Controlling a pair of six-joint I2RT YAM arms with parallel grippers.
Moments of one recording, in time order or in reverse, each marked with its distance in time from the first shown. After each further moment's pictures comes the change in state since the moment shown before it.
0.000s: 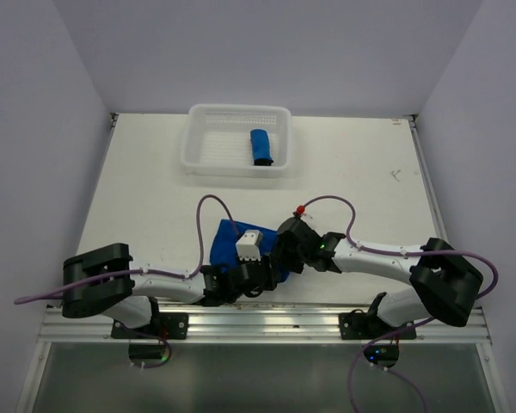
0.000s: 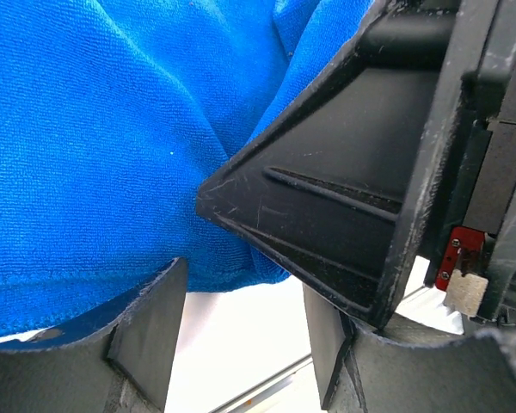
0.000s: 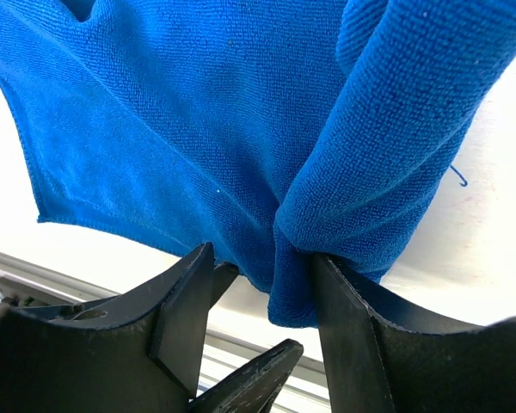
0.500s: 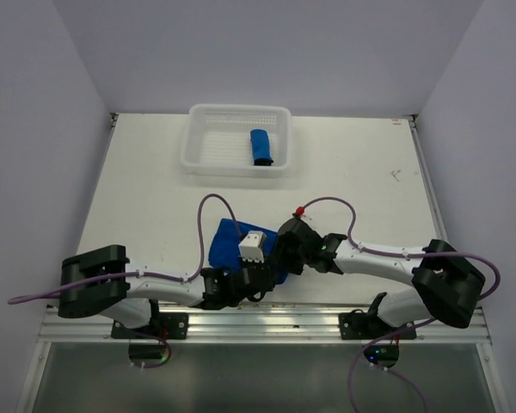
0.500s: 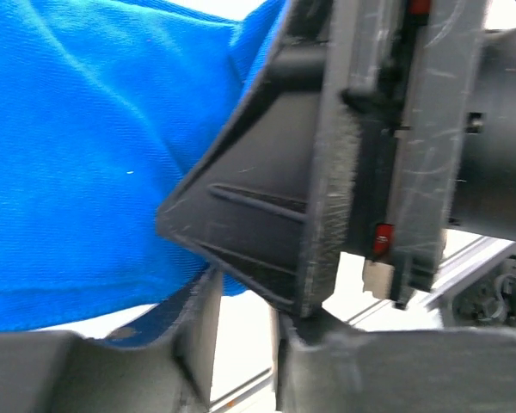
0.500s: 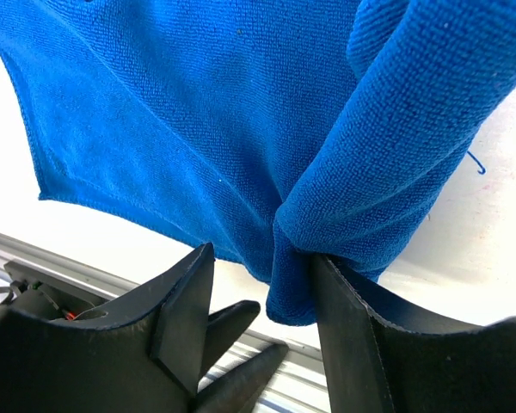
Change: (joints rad) left arm -0.052 -0.022 0.024 -0.006 -0.079 0.033; right arm 0.002 -0.013 -0.013 0.018 -0.031 0.007
